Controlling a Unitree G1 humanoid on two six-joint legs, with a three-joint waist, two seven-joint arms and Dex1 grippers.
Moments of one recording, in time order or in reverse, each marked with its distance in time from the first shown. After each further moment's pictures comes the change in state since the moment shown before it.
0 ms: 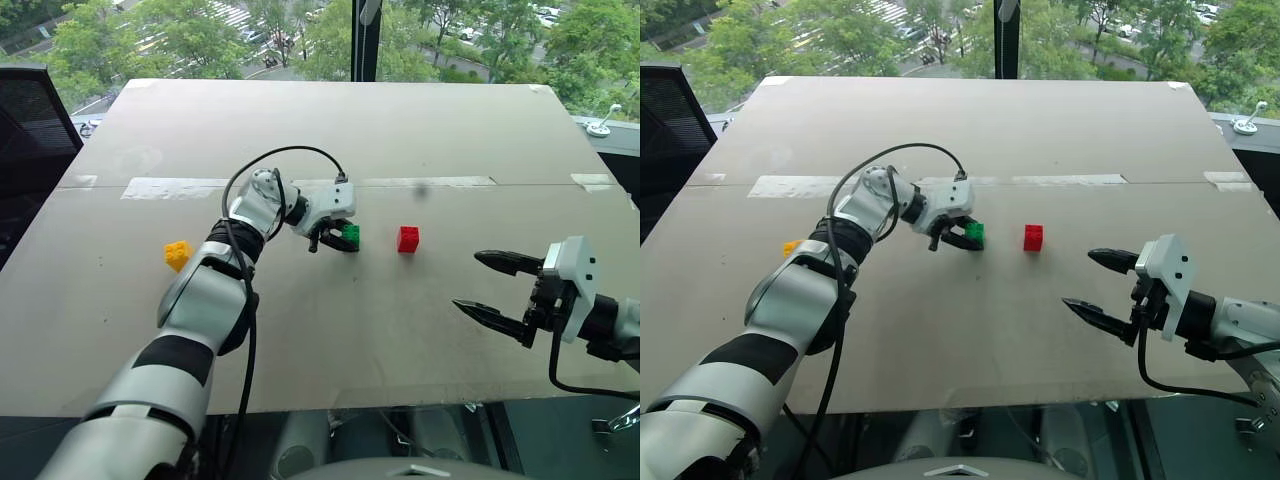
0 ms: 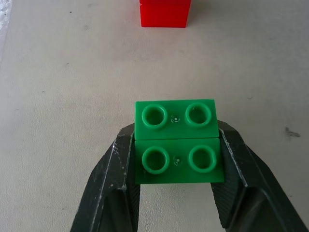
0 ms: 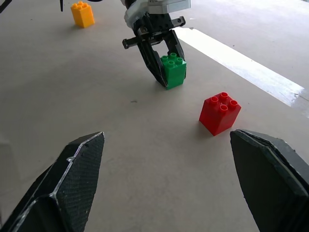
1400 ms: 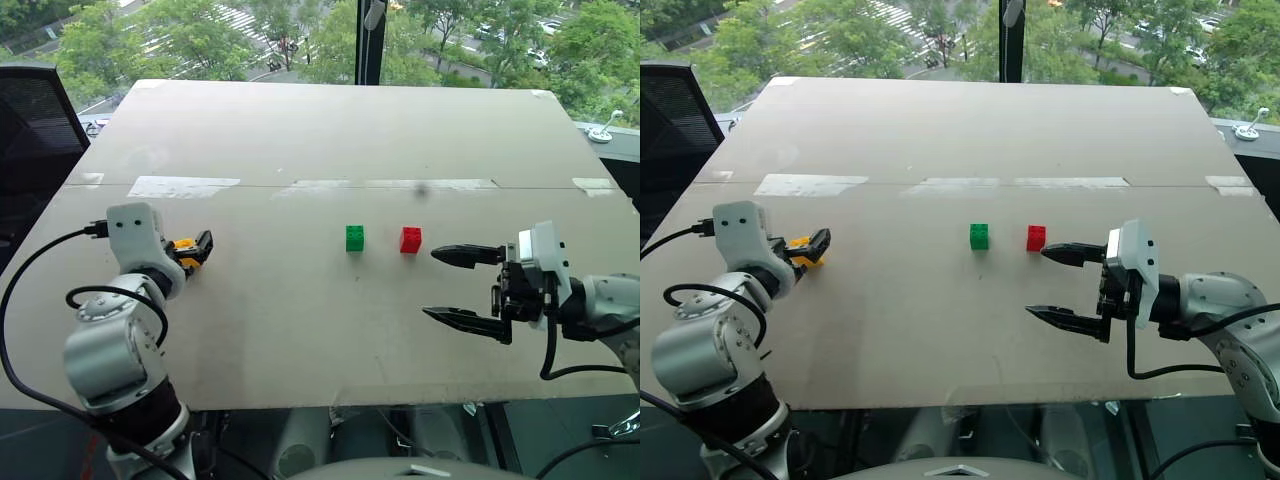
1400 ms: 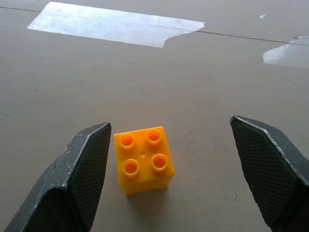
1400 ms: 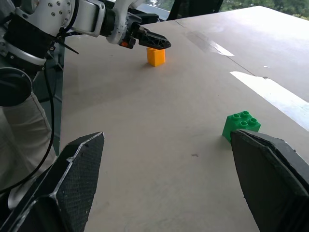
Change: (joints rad) left arm 0.907 -0.099 0.890 -1.733 -0.153 1.374 1.117; right arm -0.240 0.000 0.169 0.054 0.100 -0.001 0.134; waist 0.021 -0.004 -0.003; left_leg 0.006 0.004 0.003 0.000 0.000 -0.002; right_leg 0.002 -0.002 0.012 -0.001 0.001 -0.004
